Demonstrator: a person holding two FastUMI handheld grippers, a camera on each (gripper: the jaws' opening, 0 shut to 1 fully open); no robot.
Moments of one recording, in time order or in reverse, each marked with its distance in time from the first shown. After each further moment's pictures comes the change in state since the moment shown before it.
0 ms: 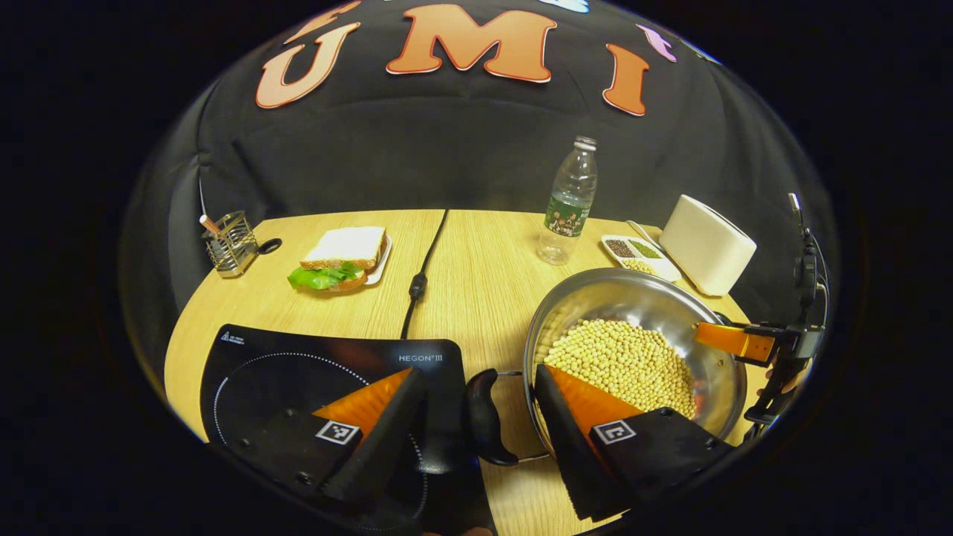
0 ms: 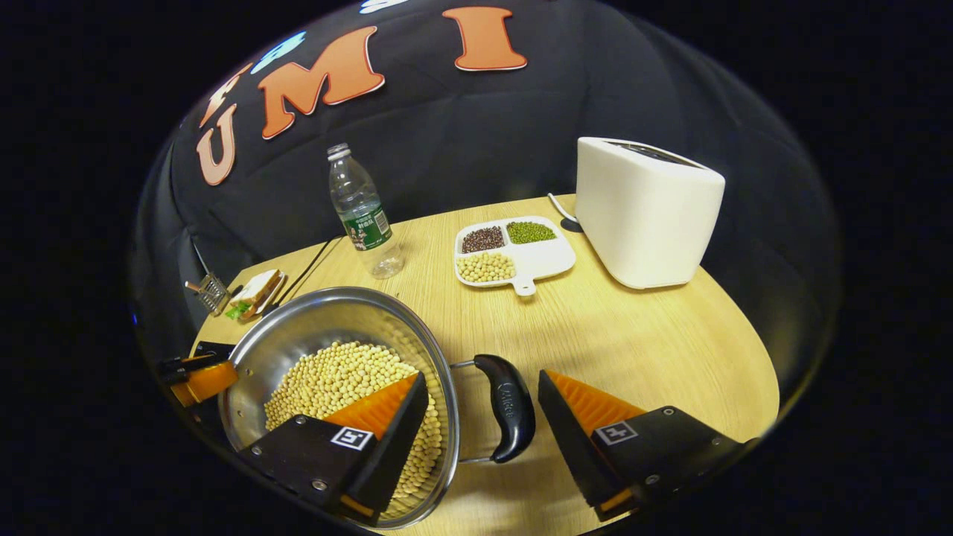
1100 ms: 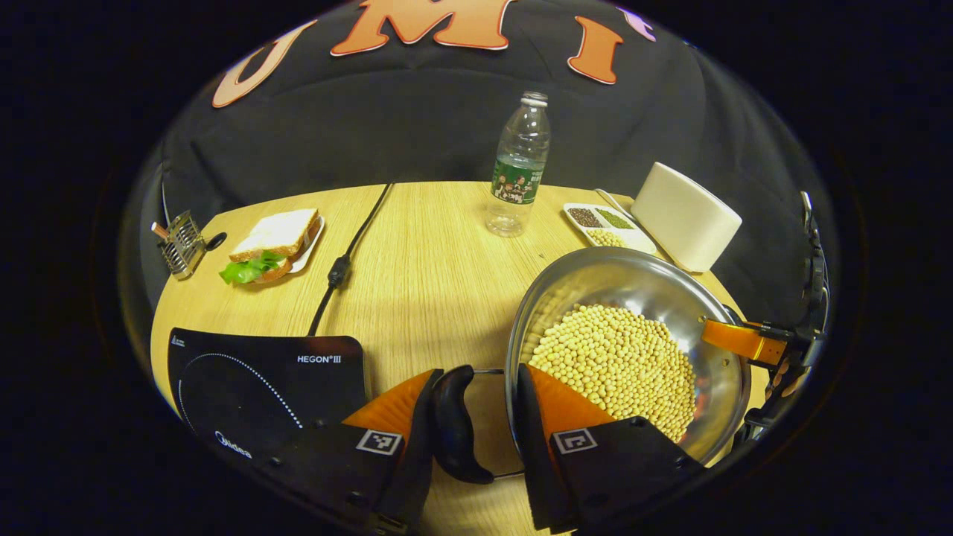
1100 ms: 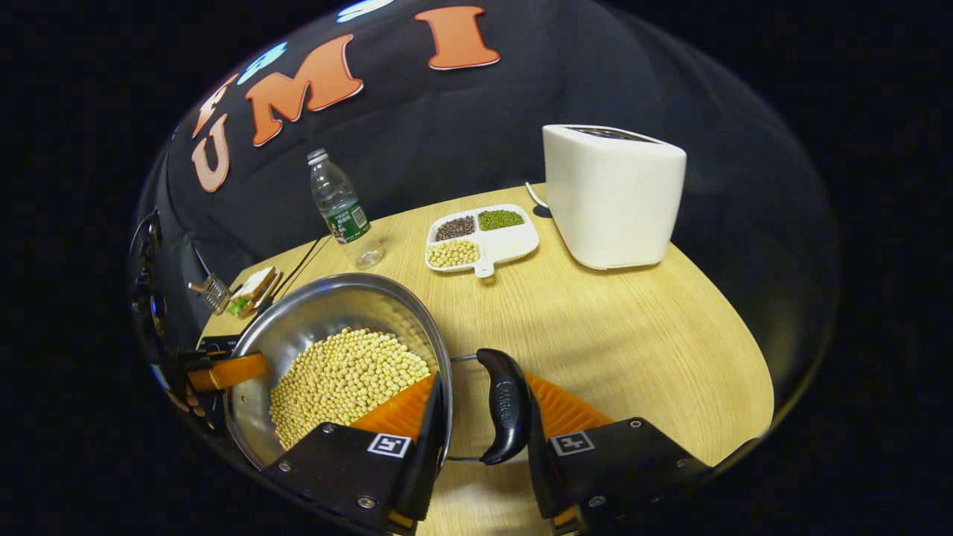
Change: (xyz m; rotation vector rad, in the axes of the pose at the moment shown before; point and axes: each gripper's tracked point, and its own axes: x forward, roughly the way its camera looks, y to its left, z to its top) left arm 0.034 -0.069 -0.018 0.044 0.110 -0.109; right arm -0.033 -0.040 -0.023 0.067 0.032 -0.016
